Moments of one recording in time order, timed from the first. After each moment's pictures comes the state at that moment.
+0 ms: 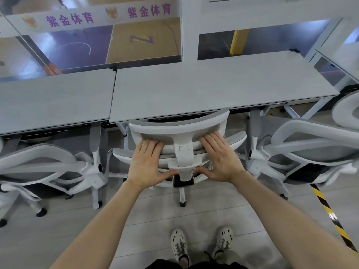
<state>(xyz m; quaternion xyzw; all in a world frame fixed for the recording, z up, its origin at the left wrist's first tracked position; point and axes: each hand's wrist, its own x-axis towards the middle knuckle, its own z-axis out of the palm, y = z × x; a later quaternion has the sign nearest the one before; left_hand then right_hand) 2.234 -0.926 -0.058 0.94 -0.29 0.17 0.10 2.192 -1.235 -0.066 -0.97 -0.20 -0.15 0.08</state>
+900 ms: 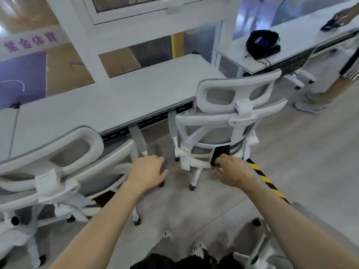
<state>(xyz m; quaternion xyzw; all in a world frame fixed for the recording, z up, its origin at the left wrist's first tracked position) 2.142 -1.297 -0.029 0.91 -0.41 -0.08 -0.04 1.975 -1.577 -0.052 -0.98 0.14 0.11 0.09</state>
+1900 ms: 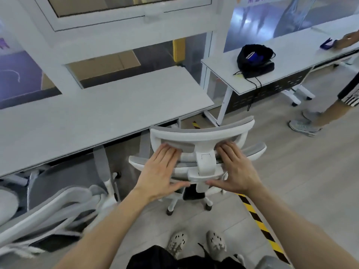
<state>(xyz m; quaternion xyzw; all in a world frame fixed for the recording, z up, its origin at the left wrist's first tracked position) 2.203 -1.557 -0.061 0.84 -0.51 0.14 0.09 2.052 -1.840 -0.056 -0.99 0.02 -0.14 0.05</state>
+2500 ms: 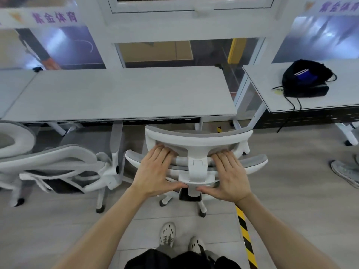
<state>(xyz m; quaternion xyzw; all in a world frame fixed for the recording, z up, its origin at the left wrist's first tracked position) 2.139 -1.609 -0.055 0.92 -0.34 0.17 0.11 2.081 -1.905 -0.074 -0.96 -0.16 -0.21 0.09</state>
